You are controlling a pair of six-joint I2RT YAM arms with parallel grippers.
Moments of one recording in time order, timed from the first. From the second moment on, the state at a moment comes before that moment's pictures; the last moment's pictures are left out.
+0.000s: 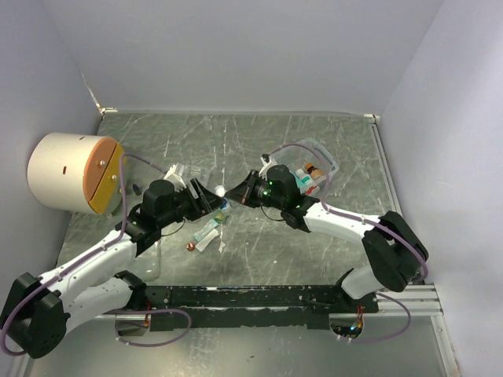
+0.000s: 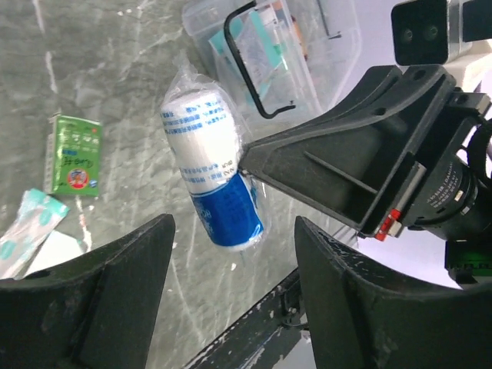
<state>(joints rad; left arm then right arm) -0.58 0.96 0.53 0.05 0.18 -0.93 0.74 1.48 0.77 0.35 -0.22 0.98</state>
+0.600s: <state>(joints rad) -0.59 1.00 0.50 0.17 0.23 -0.94 0.74 1.46 0.80 0.37 -0.27 0.98</state>
